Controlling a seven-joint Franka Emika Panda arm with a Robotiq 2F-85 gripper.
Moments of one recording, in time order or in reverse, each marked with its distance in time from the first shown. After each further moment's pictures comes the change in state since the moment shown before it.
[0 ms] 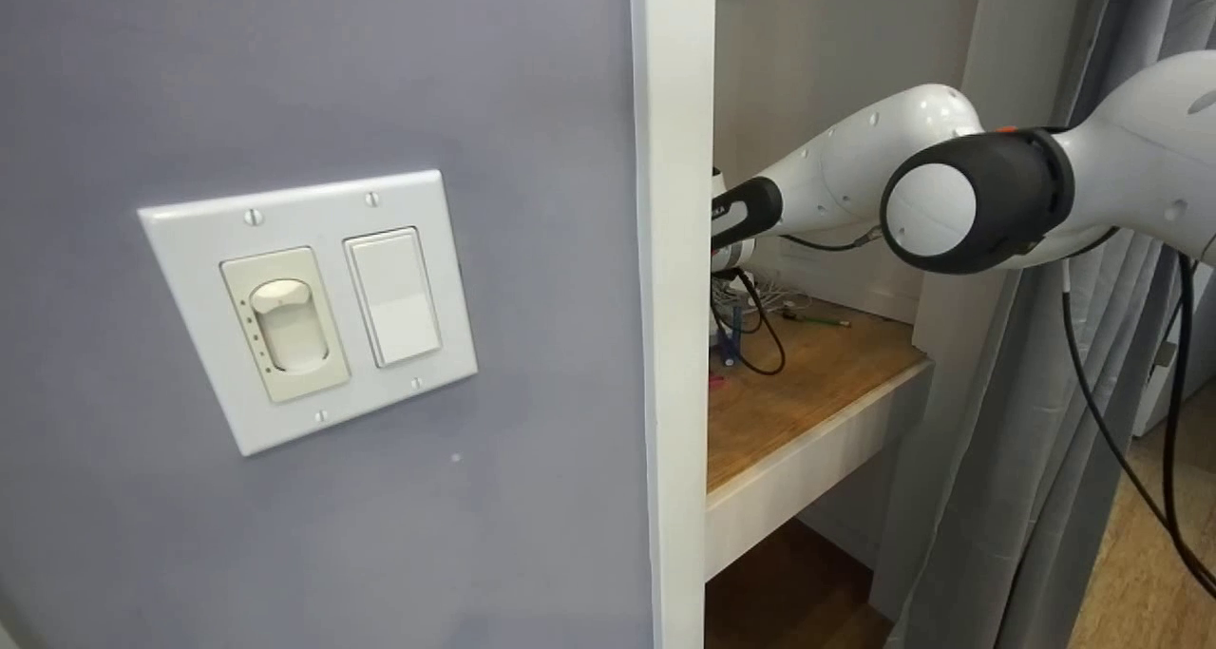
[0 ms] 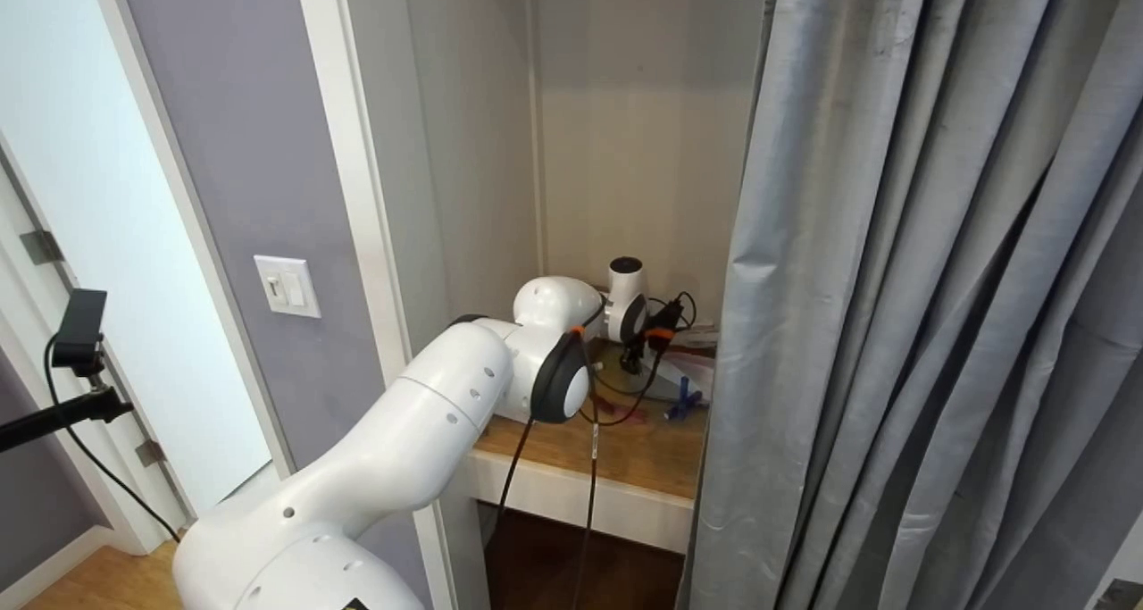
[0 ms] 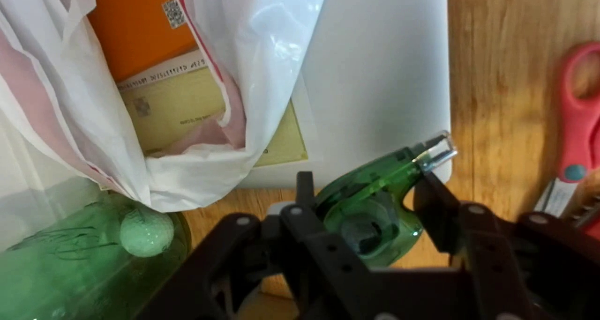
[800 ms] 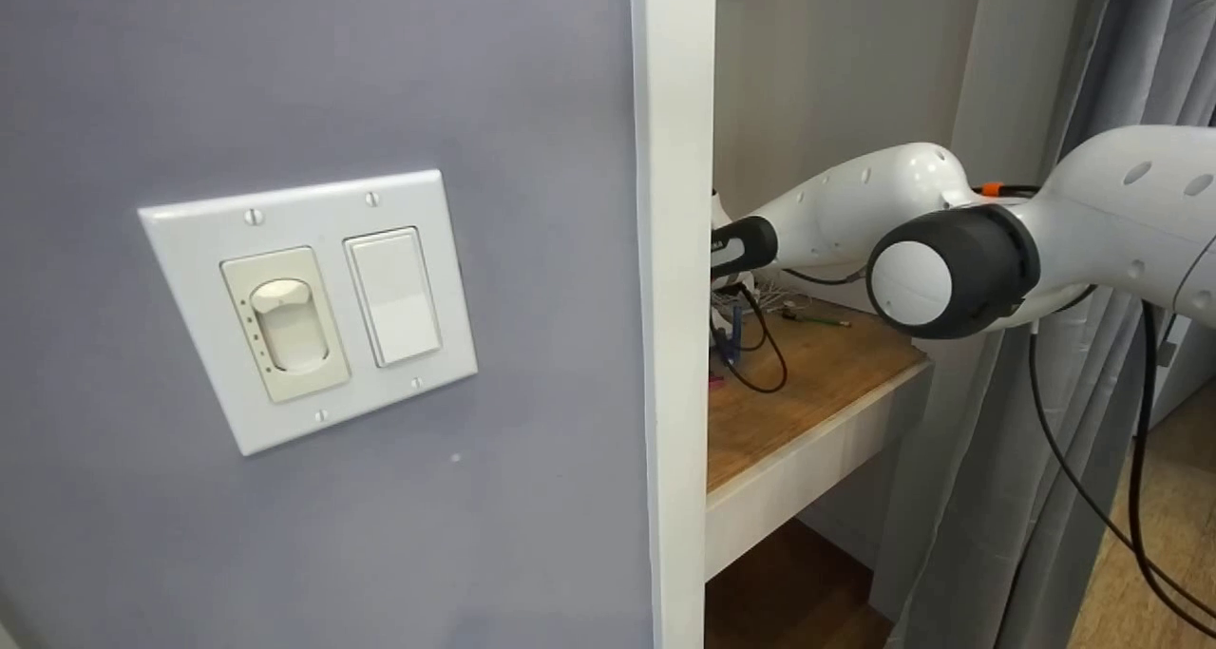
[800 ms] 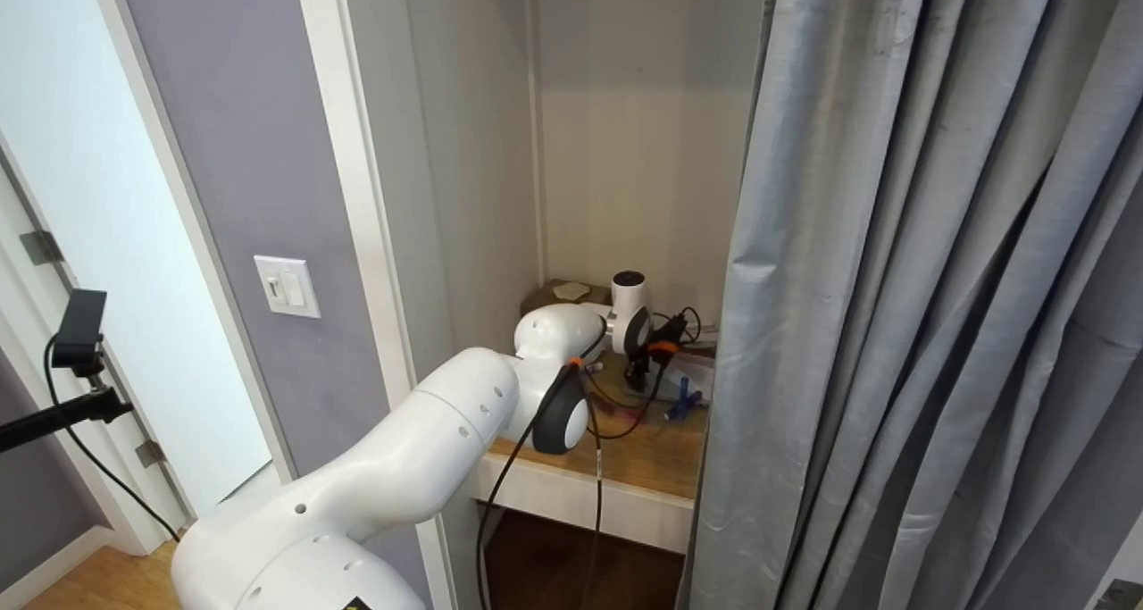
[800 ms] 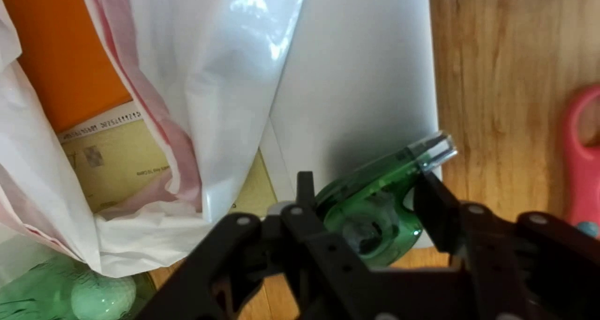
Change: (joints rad) arm 0.013 0.165 -0.036 0.226 -0.008 -0.105 0.024
